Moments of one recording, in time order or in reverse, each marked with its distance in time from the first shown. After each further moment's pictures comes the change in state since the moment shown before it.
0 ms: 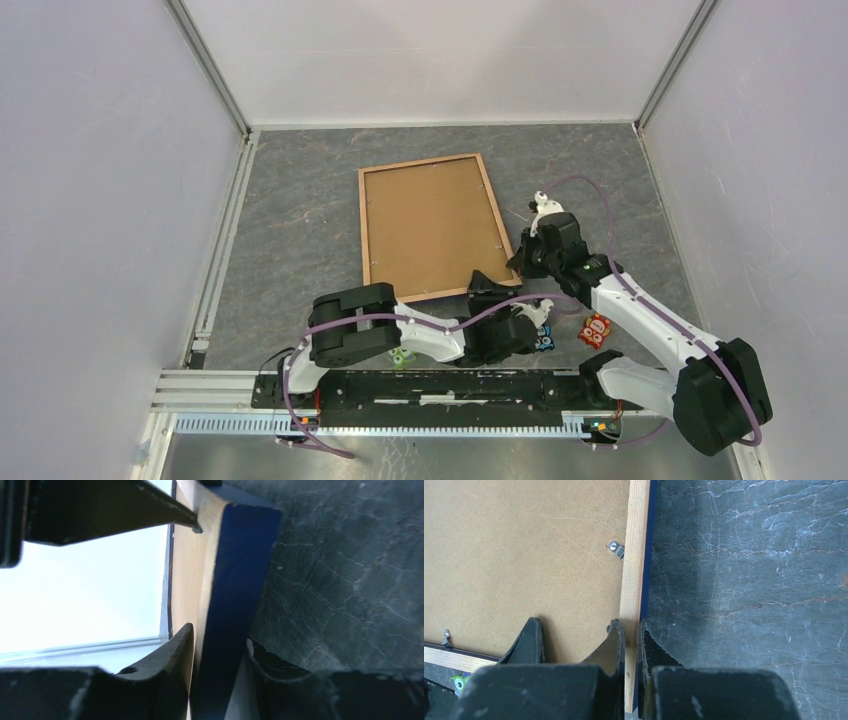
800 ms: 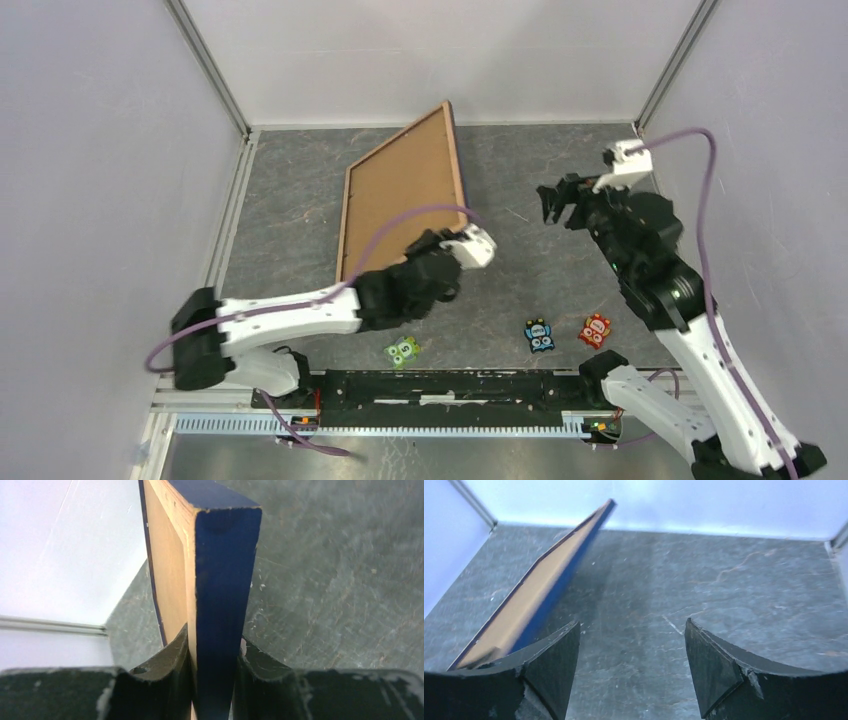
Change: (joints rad) left arm 0.147 -0.637 -0.127 -0.360 0.239 -0.233; right arm 0.005 -0.244 0.478 -0.135 0.209 -0.227
